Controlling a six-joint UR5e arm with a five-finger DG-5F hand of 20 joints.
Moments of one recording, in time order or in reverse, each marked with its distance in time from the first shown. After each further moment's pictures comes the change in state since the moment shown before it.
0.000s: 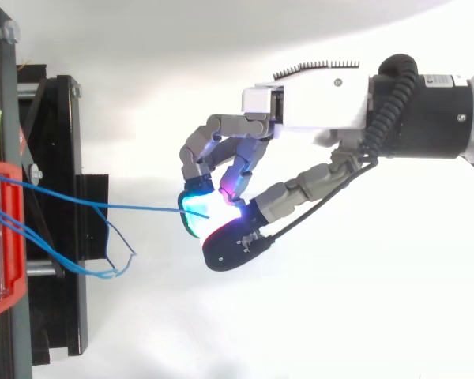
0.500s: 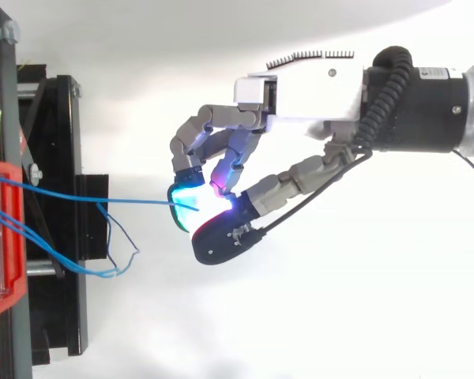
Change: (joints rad) arm -0.007 -0.009 0.031 -0.001 0.004 0.013
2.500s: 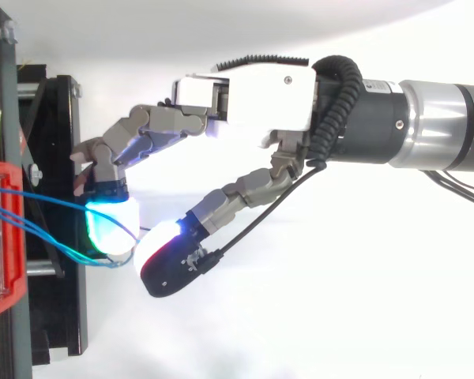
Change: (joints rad) arm 0.006 -0.074 0.000 0.411 -0.003 -0.050
